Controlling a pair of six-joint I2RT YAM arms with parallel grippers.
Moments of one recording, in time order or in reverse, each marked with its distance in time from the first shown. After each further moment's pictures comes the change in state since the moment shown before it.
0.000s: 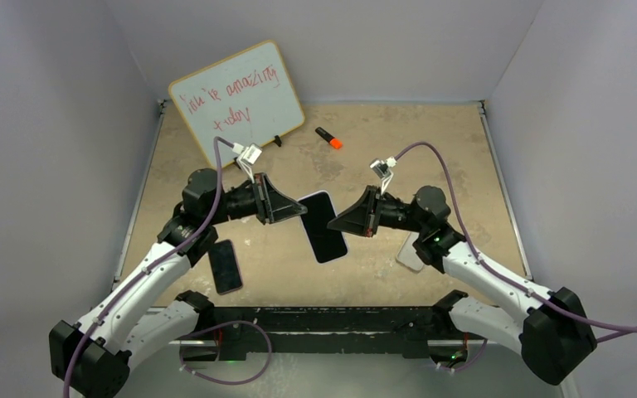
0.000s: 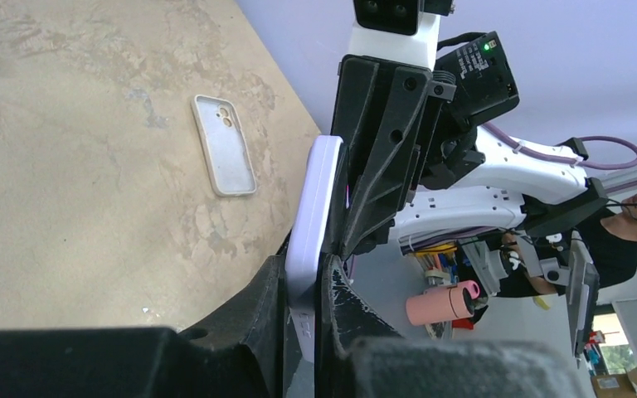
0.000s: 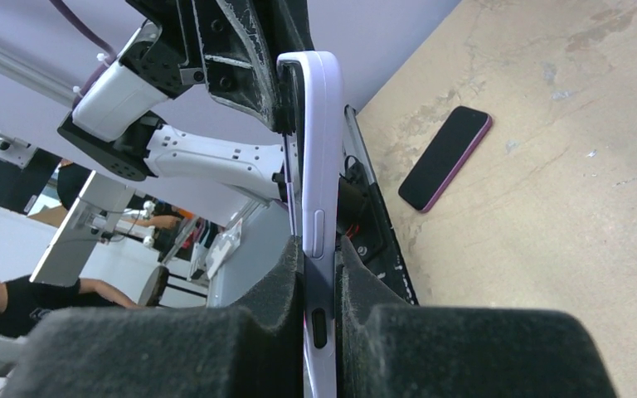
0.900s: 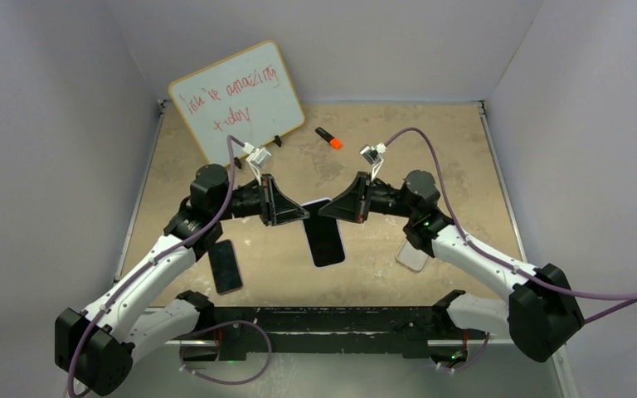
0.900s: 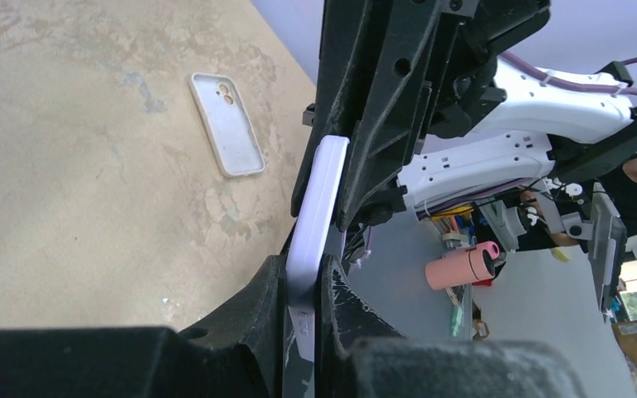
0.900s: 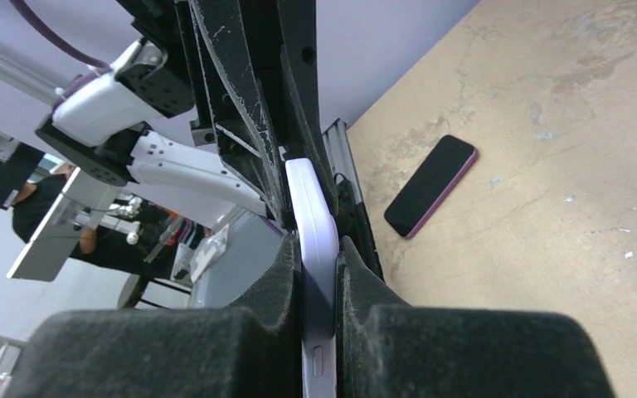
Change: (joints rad) left arm 0.002 0.061 0.004 0.007 0.089 0.116; right arm -0.002 0.160 0.120 0.057 -0.022 -0.032
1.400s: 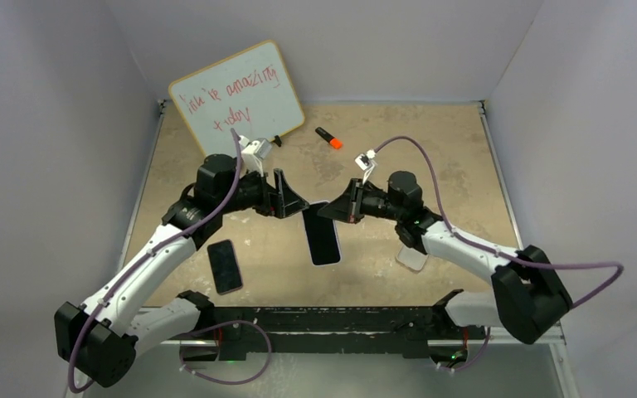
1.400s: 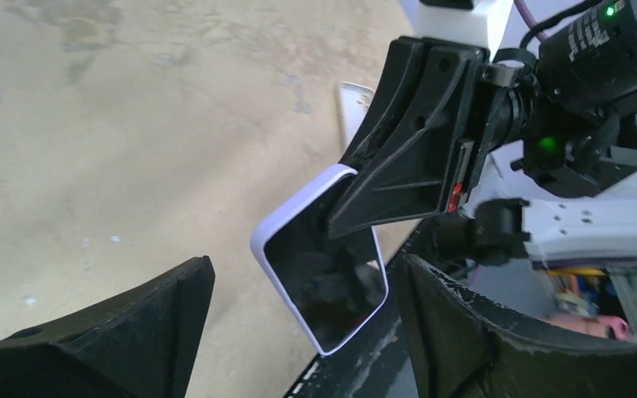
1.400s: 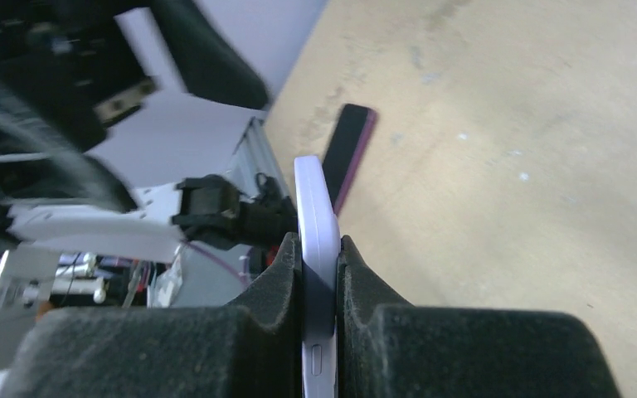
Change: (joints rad) left arm -0.003 0.064 0.135 -0.303 -0.254 0.178; right arm -0.002 0.084 -0.025 -0.125 0.146 -0.068
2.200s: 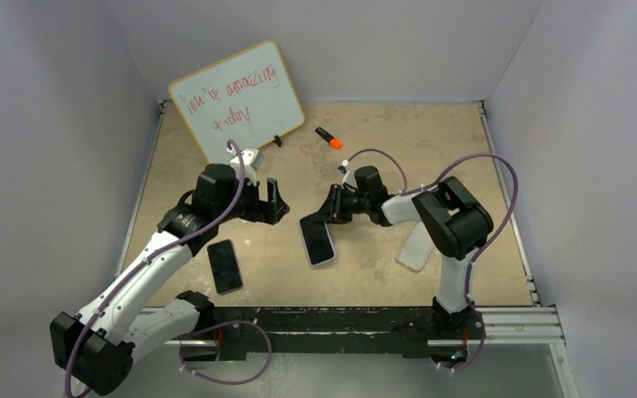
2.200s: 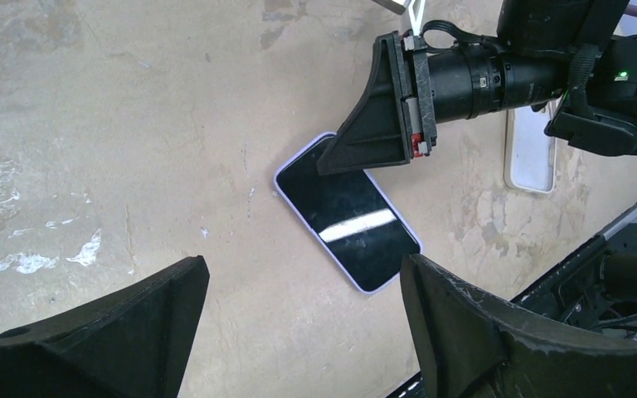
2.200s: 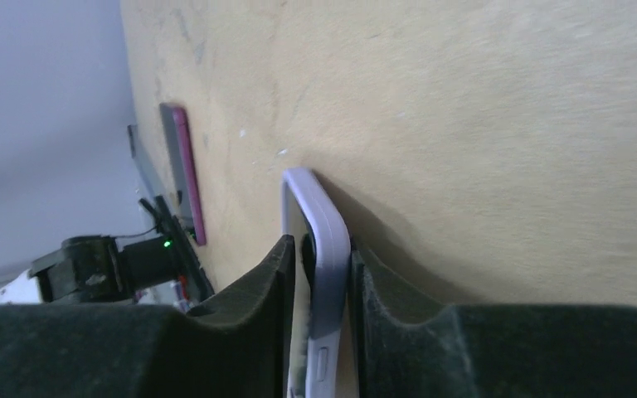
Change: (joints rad) left arm 0.000 -0.056 -0.027 -0.195 -0.364 0.192; right arm -0.047 0.678 0.229 -0.049 0.020 -0.014
